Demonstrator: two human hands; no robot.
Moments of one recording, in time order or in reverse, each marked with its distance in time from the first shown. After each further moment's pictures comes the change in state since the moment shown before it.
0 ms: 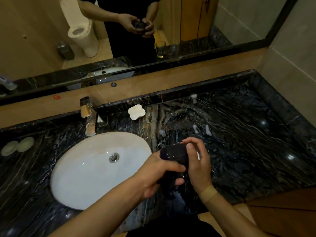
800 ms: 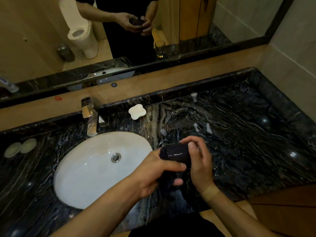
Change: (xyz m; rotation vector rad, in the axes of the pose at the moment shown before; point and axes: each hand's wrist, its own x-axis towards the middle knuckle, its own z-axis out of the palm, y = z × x) left_hand -0.007 0.002 -0.007 0.039 -0.048 0.036; right_hand -0.005 -0.008 0.000 0.003 -0.031 -0.088
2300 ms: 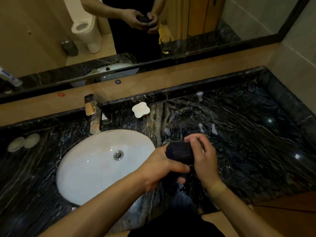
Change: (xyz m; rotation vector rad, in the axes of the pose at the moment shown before) left_hand 0.018 0.005 -0.009 0.147 0.015 0.038; right_hand 0.022 -0.006 0.005 -0.079 -0.026 0.121
